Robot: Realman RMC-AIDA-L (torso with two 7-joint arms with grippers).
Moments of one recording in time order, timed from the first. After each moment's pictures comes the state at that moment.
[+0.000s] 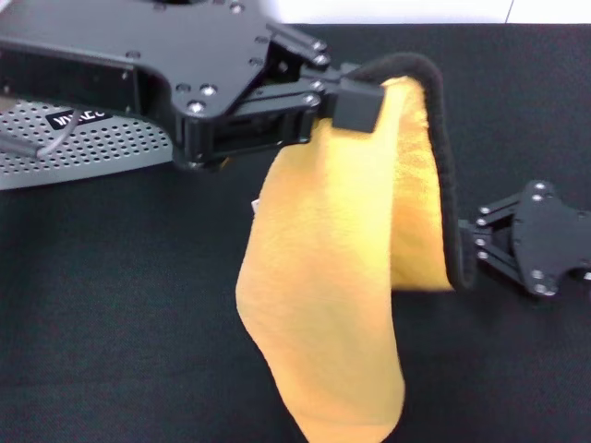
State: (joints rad) left arm -0.47 -2.06 1.00 1.51 1.44 1.94 -2.18; right arm 0.38 2.01 -1.16 -0.75 1.65 1.68 -2.10
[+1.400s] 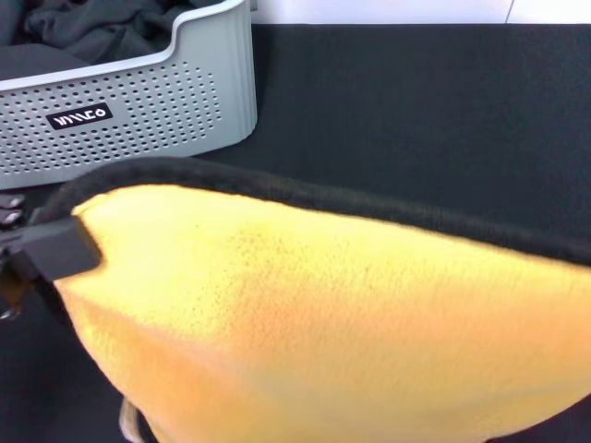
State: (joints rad) left arm 0.16 -2.09 0.99 1.50 1.07 2.03 -2.01; right arm -0.37 2.01 -1.14 -1.70 2.06 1.82 -1.62
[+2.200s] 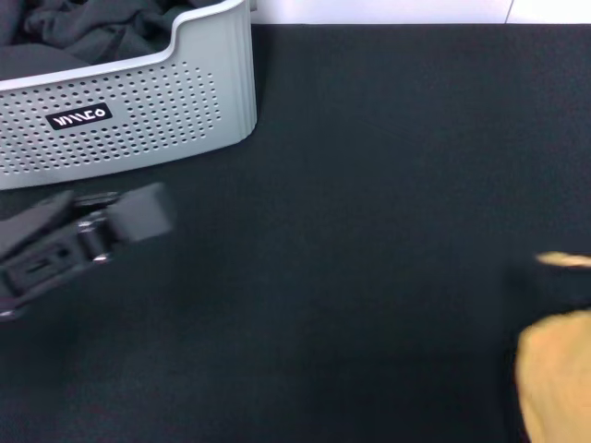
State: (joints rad) left arm -0.04 -2.09 1.01 1.06 1.21 2.03 -1.97; right arm -0.31 1.99 -1.10 -1.52 2.10 1.82 -1.41
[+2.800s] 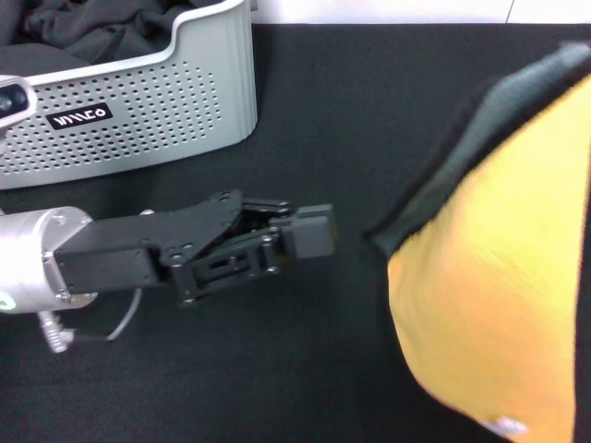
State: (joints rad) left arm -0.41 -2.09 1.05 0.60 1.41 2.03 -1.65; right arm 0.39 1.86 -1.09 -1.38 1.87 1.81 -1.18
